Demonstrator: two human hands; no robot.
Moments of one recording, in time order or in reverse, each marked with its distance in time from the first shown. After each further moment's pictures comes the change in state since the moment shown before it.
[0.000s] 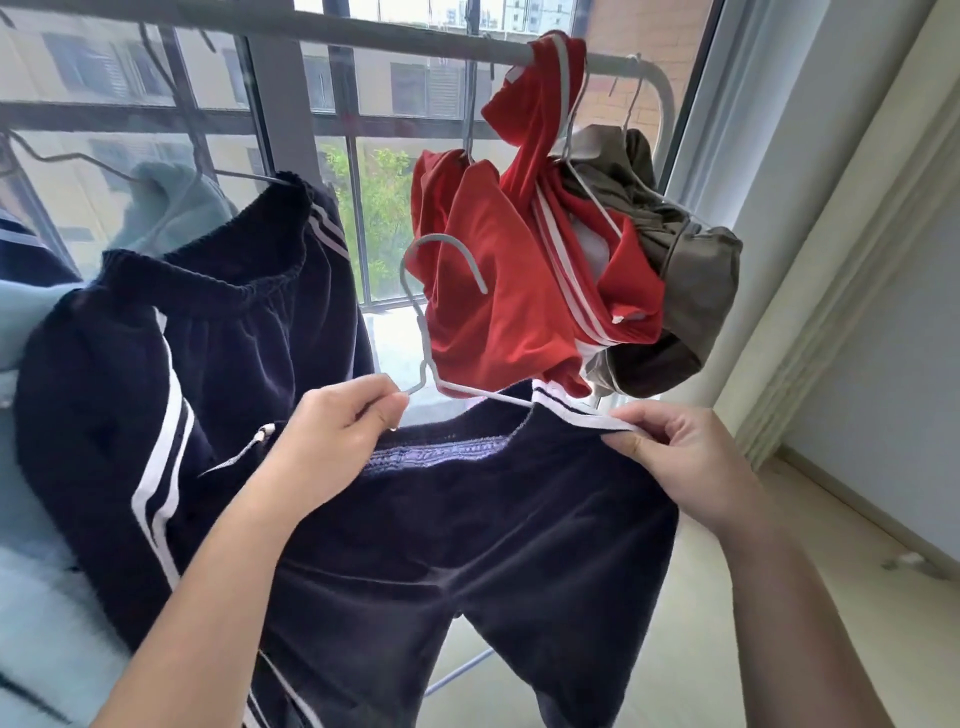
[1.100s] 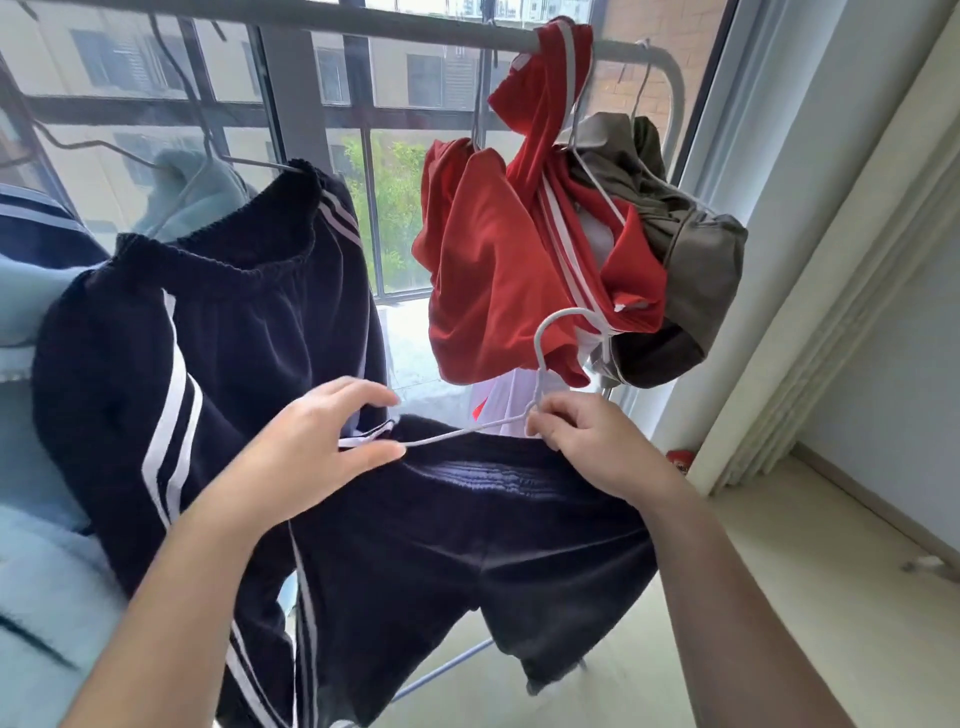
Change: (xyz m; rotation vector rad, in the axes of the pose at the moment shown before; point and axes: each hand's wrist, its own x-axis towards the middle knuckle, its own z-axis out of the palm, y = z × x) left_hand -0.026 -0.005 -0.014 0.275 -0.164 -0.024; right_hand 0.023 -0.005 0.048 -0.268 -0.237 -0.027
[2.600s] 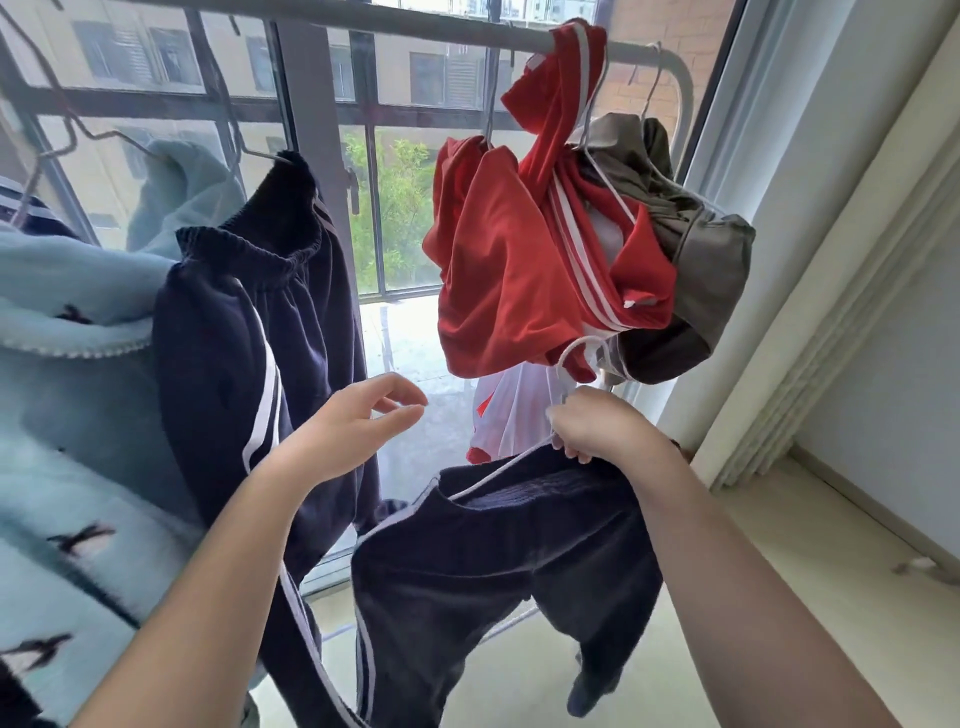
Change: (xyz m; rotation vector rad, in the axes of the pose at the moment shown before) left_hand 0.026 -0.018 0.020 -0.327 -0.107 -0.110; right_hand 0.030 -0.011 0.004 -0.312 -0.164 0.506
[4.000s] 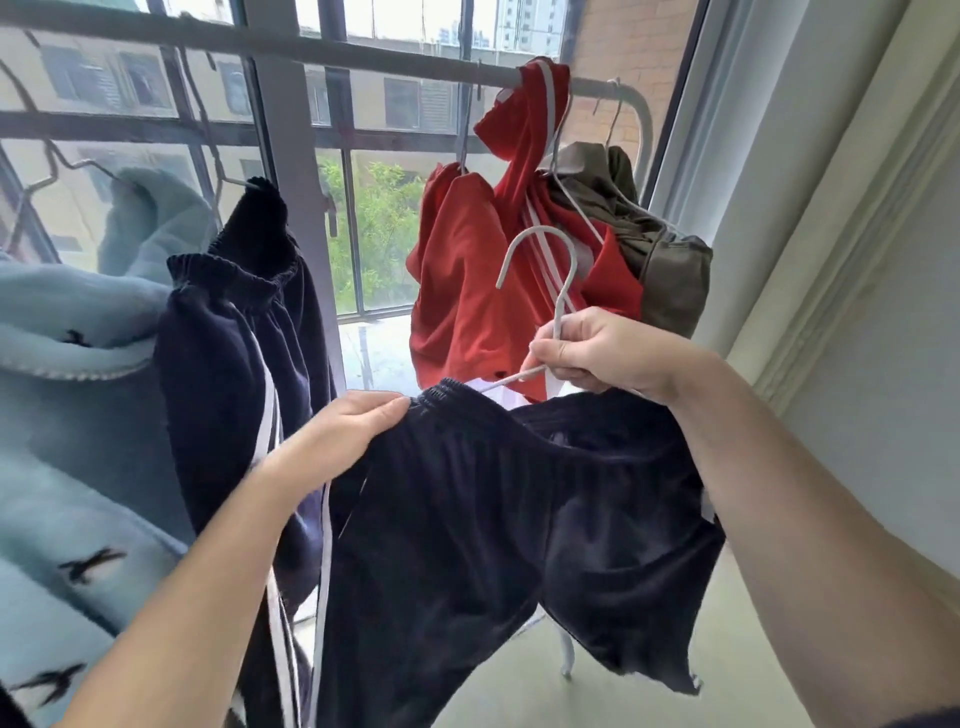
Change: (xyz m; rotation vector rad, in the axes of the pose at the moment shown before) left_hand 0.003 0.027 0.003 -0.262 -0.067 0.006; right_hand -0.025 -0.007 -0.080 0.355 -0.135 -0.502
